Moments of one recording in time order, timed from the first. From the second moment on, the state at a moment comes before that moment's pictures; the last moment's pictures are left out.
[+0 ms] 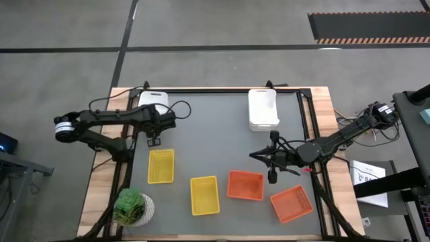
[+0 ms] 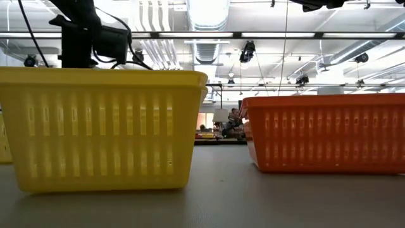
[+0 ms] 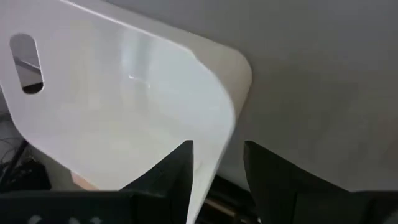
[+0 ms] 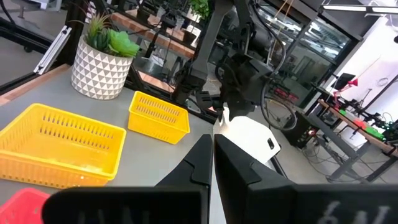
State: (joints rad) left arm 0.33 1.24 0.79 -1.12 -0.45 0.10; right arm 0.44 1.04 0.52 0.43 0.50 -0.42
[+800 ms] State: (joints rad) left arm 0.33 1.24 0.85 -0.63 -0.25 0.11; right arm 0.44 1.04 0.53 0.42 0.50 -0.42
